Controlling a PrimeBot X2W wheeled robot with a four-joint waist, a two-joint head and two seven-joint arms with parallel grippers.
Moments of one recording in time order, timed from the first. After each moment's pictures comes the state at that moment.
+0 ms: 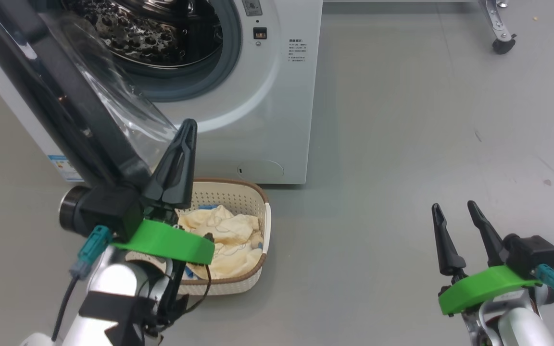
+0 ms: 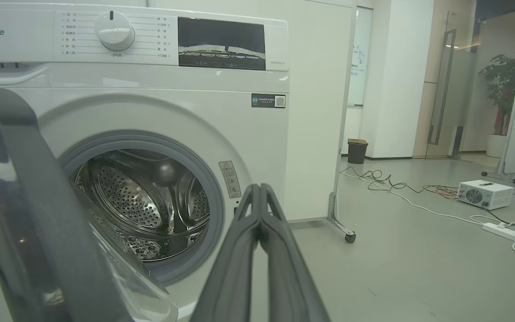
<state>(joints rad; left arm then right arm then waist) -0.35 0.07 -0.27 -0.05 -0.18 -0.06 -0.05 -0.05 -0.06 0.06 0.23 0.22 0.13 -0.25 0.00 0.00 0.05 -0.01</state>
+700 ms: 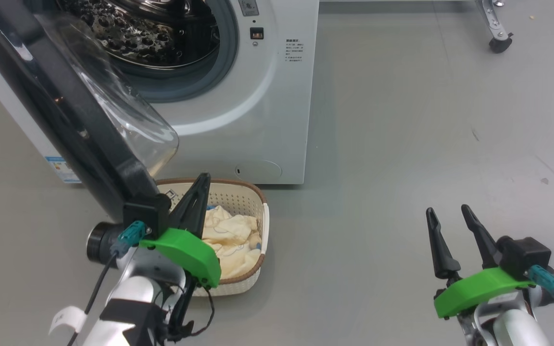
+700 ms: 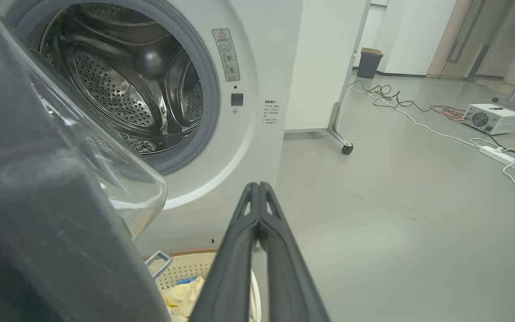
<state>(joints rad) -0.34 0.06 -0.33 0.19 -0.24 -0.06 0.06 -0.05 -0.06 0.08 0.25 0.22 0.13 -0.25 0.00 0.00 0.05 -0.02</state>
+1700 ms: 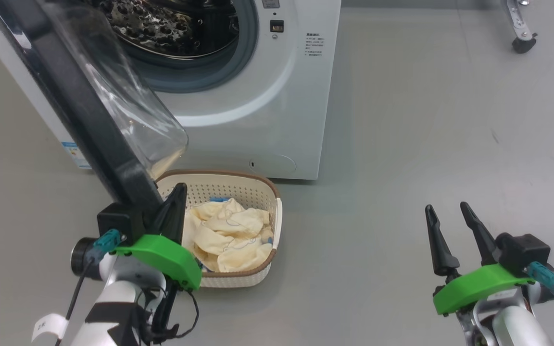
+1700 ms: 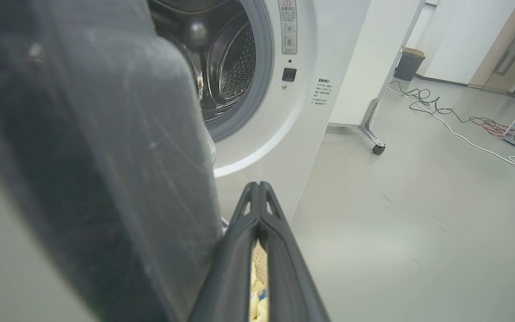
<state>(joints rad) -0.34 0.08 -0.27 0.33 -0.30 -0.01 -0.02 -0.07 -0.06 0.08 0.26 0.23 0.13 -0.25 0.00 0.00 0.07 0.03</state>
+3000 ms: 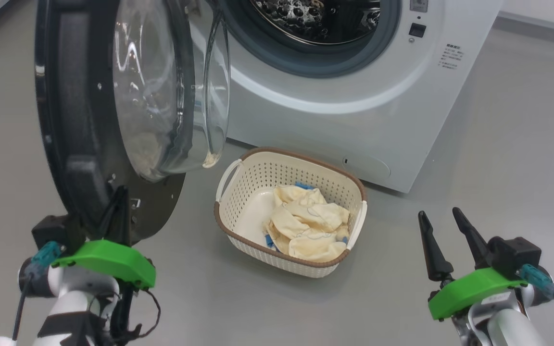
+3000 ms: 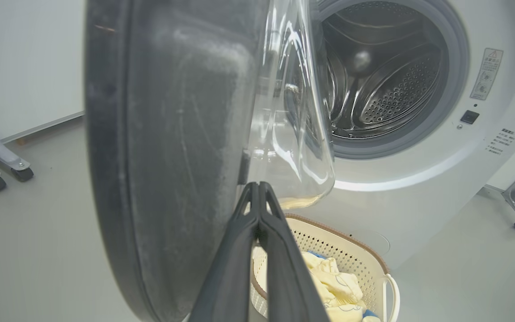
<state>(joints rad) -0.28 0.15 -0.17 0.27 -0.39 0.05 -0.04 -0.07 -0.06 0.11 0.29 0.24 0.13 -0.25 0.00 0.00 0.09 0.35</state>
